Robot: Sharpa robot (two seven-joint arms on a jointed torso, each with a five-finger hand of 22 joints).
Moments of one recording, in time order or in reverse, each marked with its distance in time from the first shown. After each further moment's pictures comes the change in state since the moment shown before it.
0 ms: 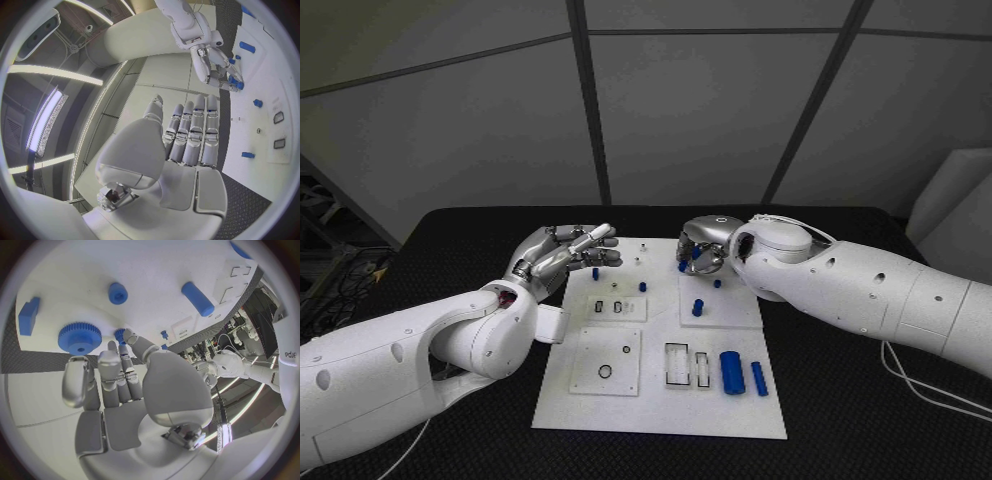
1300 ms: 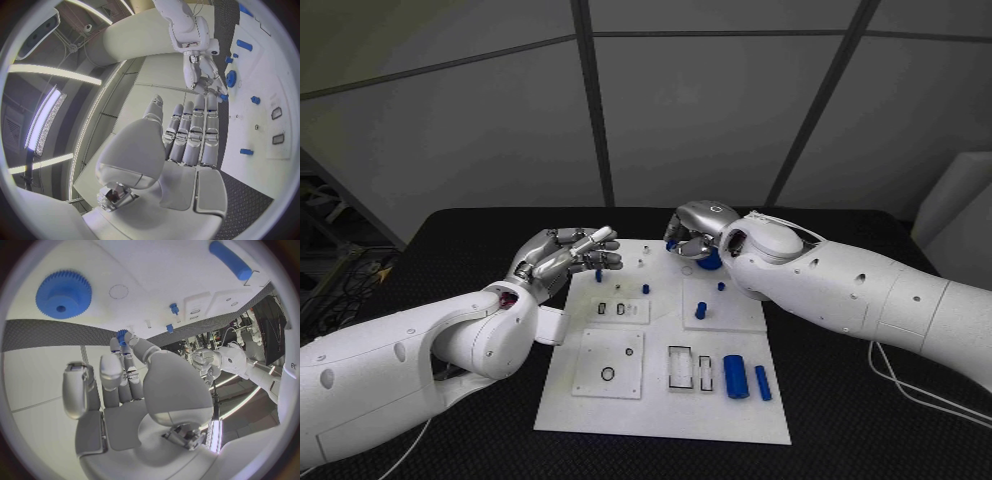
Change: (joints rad) left arm 0.001 -0.003 0.000 -0.010 -0.001 0.012 -0.012; left_hand -0.004 0.004 0.000 0.000 0.000 0.000 0.000 0.000 0.000 0.000 0.000 -0.004 -0.001 0.000 0.000 0.000 0.001 0.000 0.000 0.000 0.000 0.000; right arm 0.007 0.081 0.000 -0.073 -0.023 -0.217 0.001; right_hand 0.011 0.050 0.049 0.031 0.000 0.085 -0.032 0.012 0.025 0.122 -0.035 -0.001 0.017 0.002 -0.016 0.084 0.069 -0.030 0.060 -0.024 0.061 0.065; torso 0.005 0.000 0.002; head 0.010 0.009
